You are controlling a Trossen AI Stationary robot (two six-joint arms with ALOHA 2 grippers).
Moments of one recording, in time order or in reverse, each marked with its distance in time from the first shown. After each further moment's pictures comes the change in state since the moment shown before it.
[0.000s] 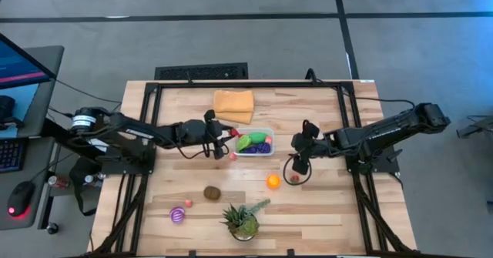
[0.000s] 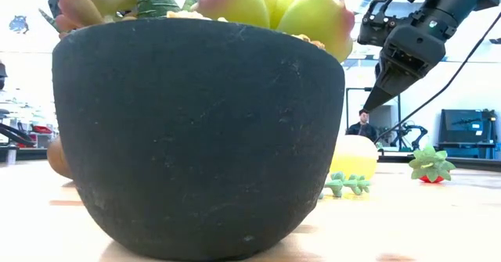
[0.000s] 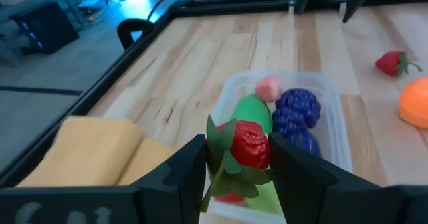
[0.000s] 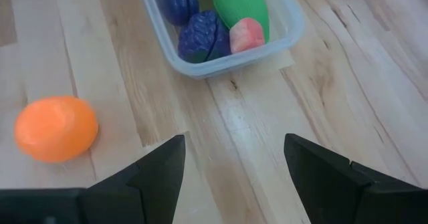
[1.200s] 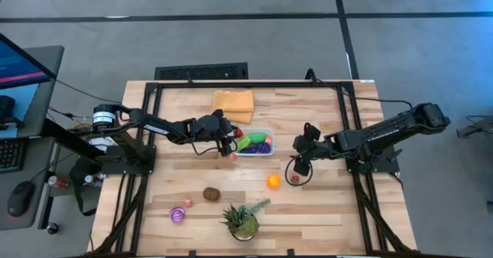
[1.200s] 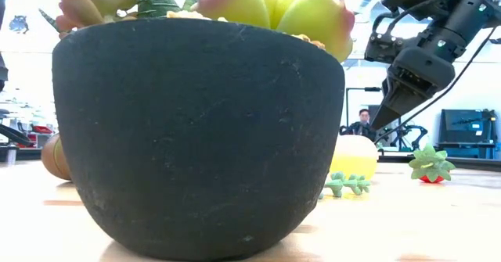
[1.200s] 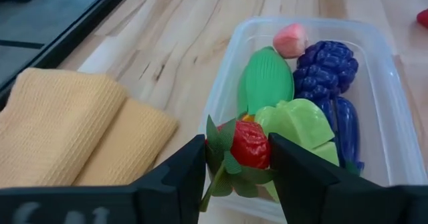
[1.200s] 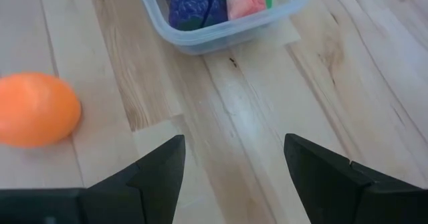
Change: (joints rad) left arm 0.082 0.189 0.112 -0.087 0.084 -0.034; right arm 0.002 0.000 -0.111 0.107 -0.001 0.028
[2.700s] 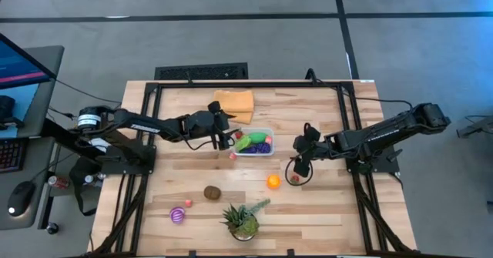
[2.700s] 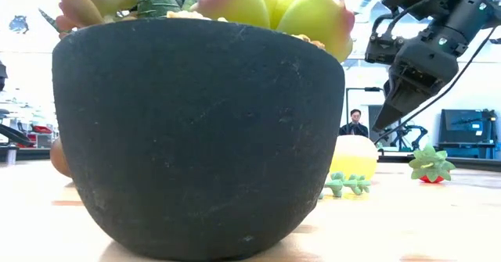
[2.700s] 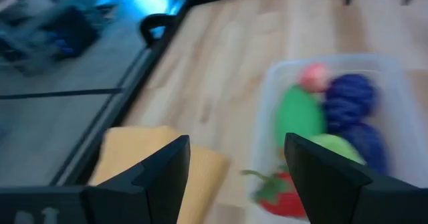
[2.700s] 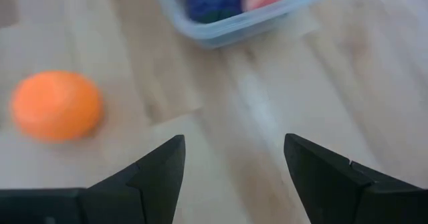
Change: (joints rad) left arm -0.014 -0.159 0.023 -0.091 -0.101 0.195; right arm 0.001 -0.002 0.000 0.004 -0.061 0.036
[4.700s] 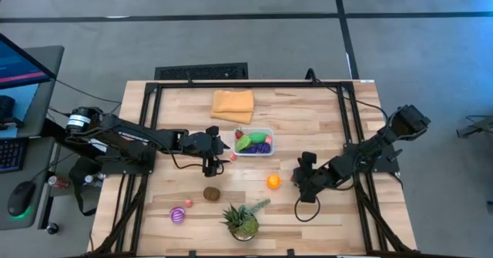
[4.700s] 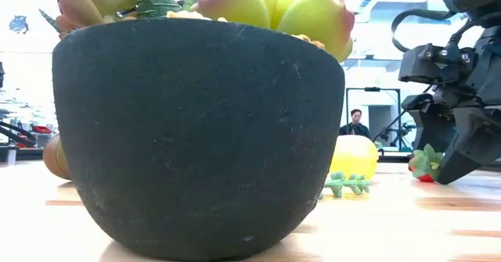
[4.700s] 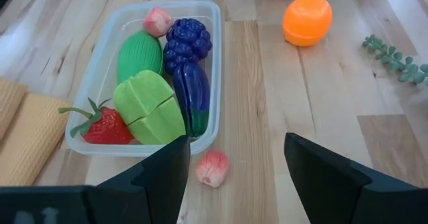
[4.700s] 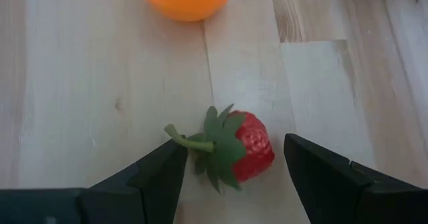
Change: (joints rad) left arm -0.236 -0.106 0.001 -0.341 0.115 -0.245; right arm 0.348 0.287 0.000 0.111 0.084 0.058
